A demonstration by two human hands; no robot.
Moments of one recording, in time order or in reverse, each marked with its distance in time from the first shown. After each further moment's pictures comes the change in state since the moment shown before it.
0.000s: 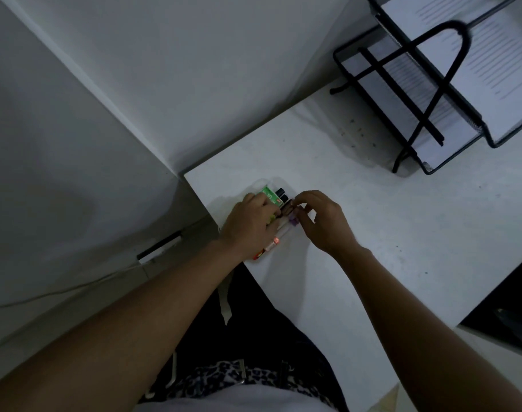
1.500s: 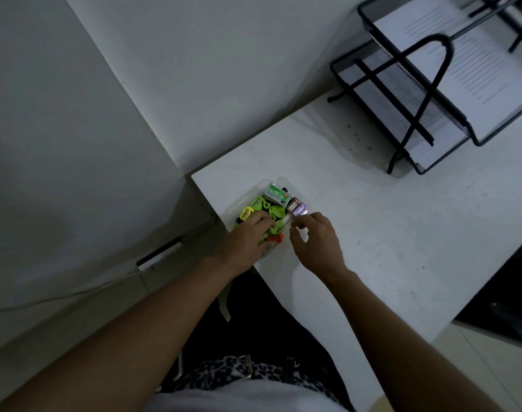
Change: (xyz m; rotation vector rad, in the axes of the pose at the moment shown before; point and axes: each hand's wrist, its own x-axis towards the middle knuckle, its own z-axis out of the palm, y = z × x) left_hand -0.043 -0.017 0.012 -0.236 -0.020 0.062; right_hand -0.045 -0.037 0.030 -0.076 0.066 0.280
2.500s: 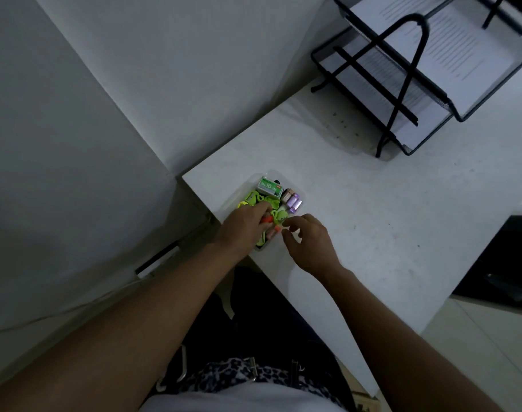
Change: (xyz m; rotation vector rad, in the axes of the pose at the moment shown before) left_hand 0.017 0.003 -0.005 0.128 -0.003 -0.071; right_hand -0.020 -0.005 0.008 0.055 -0.048 0.048
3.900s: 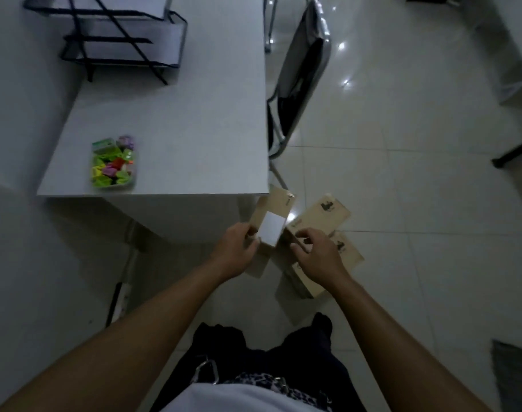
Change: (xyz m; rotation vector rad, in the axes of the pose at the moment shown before) left_hand -0.302 0.088 0.124 0.068 -0.509 0.479; right_hand -0.453 0.020 0.089 0.351 0.601 0.748
